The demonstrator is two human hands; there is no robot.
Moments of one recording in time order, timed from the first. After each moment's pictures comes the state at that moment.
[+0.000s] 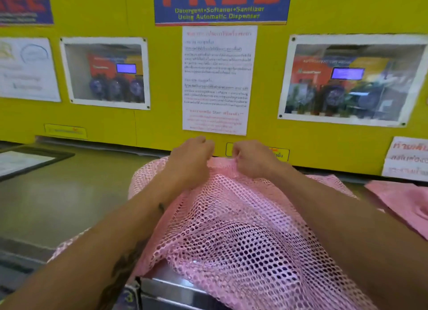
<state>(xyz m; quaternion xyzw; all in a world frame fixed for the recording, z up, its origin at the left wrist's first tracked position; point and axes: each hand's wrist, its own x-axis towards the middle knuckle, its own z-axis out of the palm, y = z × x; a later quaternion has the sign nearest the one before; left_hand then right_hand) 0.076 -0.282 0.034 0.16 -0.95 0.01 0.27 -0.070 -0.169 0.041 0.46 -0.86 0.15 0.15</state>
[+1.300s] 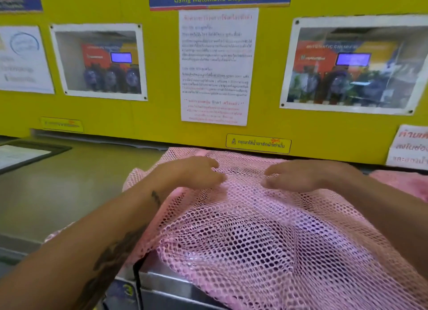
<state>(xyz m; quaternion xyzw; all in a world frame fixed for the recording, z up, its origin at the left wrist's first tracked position) 0.070 -0.275 0.023 0.19 -0.98 -0.12 -0.02 -0.066 -0.077 0.040 0.45 -0.89 -0.03 -0.11</state>
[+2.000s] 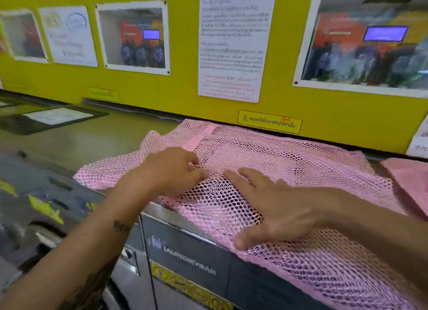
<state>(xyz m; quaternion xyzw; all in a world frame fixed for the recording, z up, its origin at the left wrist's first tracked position) 0.165 -0.205 -0.013 0.31 -0.94 -0.06 0.10 0.028 -0.009 0.006 0.64 -0.75 -0.09 -0.16</state>
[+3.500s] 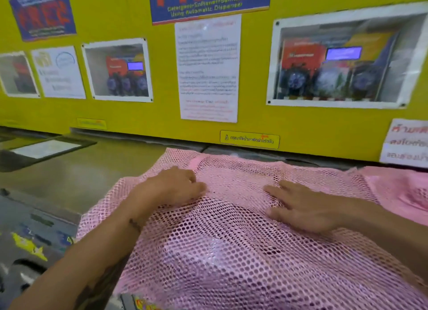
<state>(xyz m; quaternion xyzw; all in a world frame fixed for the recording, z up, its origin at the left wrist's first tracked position) 0.102 -0.210 -0.007 0.35 -0.93 -0.10 0.01 -0.093 0.029 -0.020 0.53 -0.84 -0.04 -0.13</state>
